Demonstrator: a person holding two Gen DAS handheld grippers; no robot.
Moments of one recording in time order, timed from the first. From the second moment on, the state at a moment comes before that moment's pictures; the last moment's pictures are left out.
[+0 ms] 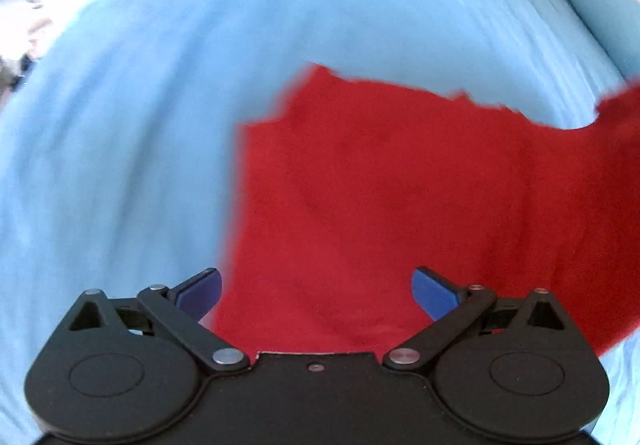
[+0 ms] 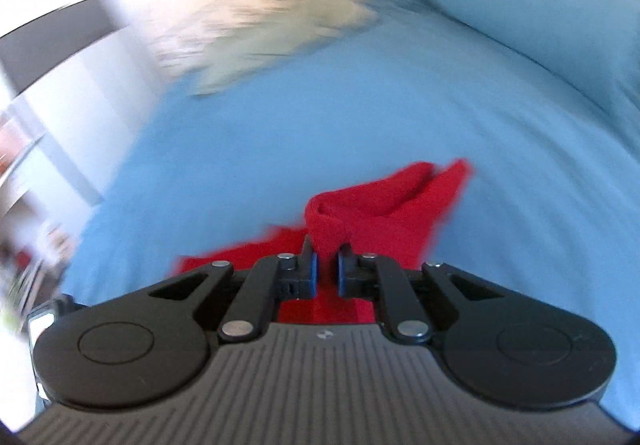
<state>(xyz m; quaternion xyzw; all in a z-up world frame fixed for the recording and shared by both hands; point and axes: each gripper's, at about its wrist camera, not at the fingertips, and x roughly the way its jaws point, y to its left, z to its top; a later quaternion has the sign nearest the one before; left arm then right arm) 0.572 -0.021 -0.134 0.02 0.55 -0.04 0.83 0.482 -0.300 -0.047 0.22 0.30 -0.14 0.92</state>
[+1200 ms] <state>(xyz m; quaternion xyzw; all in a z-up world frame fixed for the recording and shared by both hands) 0.525 0.096 -0.156 -0.14 0.56 -0.09 0.81 0.417 -0.151 -0.154 -0.12 0.38 0.05 0.91</state>
